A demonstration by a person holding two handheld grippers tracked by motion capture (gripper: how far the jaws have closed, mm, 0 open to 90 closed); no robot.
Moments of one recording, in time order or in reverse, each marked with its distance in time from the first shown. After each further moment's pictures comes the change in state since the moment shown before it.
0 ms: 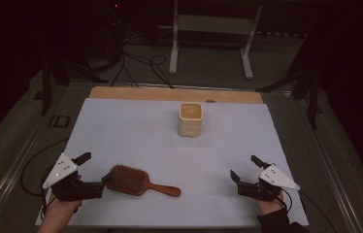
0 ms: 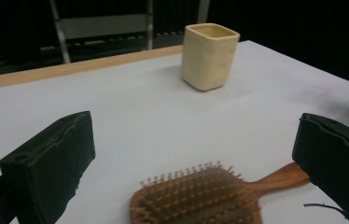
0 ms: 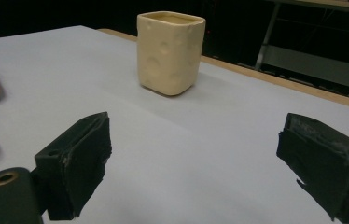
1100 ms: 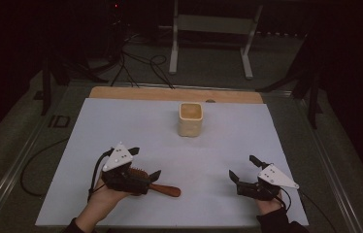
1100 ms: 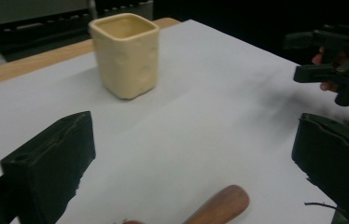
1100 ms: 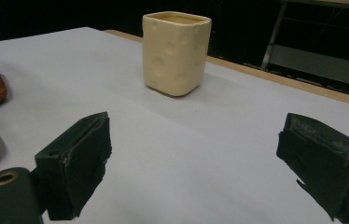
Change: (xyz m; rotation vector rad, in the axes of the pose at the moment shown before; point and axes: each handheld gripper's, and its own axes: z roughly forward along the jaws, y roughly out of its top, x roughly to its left) left arm -0.077 0.039 0.077 0.123 -0.179 0.093; right arm 0.000 0.000 0.003 -0.005 0.026 0.011
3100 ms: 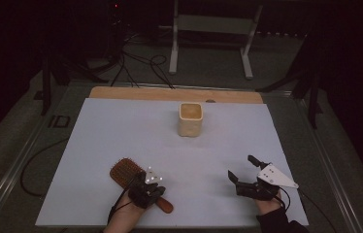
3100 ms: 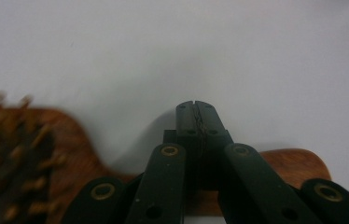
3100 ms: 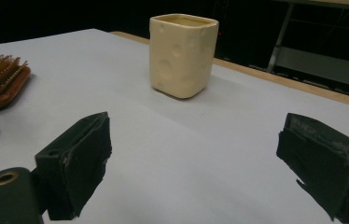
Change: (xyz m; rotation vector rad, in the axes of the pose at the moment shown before) left arm -0.021 -0.079 0.064 0.439 0.025 -0.069; right arm 0.001 0.001 0.001 -0.005 0.026 -0.006
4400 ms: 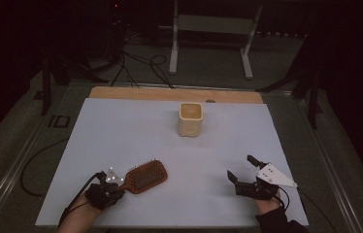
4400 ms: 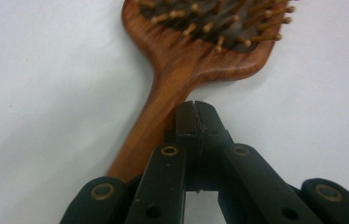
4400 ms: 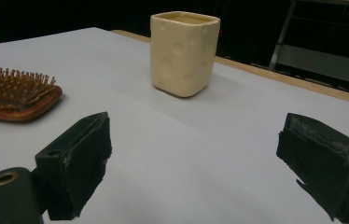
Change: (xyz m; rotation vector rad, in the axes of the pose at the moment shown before) left arm 0.067 -0.044 -0.058 0.164 0.100 0.006; right arm 0.000 0.000 0.002 0.005 0.002 0.006
